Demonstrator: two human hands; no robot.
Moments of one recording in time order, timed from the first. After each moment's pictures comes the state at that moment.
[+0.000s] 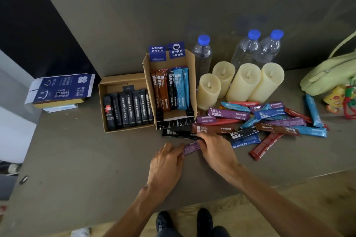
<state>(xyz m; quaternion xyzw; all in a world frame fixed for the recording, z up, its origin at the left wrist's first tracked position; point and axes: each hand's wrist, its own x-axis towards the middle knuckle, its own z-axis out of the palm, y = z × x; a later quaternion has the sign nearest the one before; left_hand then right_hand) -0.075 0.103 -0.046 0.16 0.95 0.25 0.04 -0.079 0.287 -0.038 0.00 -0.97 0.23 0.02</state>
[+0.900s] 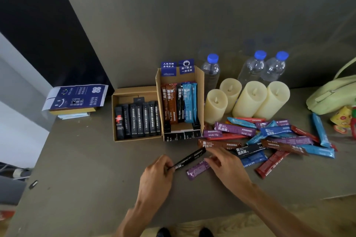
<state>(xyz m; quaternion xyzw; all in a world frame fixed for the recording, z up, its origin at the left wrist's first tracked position) -0.072 0.071 -0.023 0.02 0.94 0.34 0.05 -0.070 0.308 -0.048 0.05 -0.96 0.28 0.06</state>
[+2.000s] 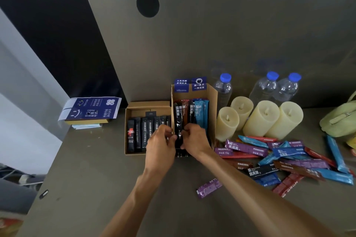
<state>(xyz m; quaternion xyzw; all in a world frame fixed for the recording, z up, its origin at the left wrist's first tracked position) -0.166 0.073 0.033 -0.01 0.90 0.43 -0.06 -0.196 0.202 0.015 -0.08 -0.88 0.46 -0.05</state>
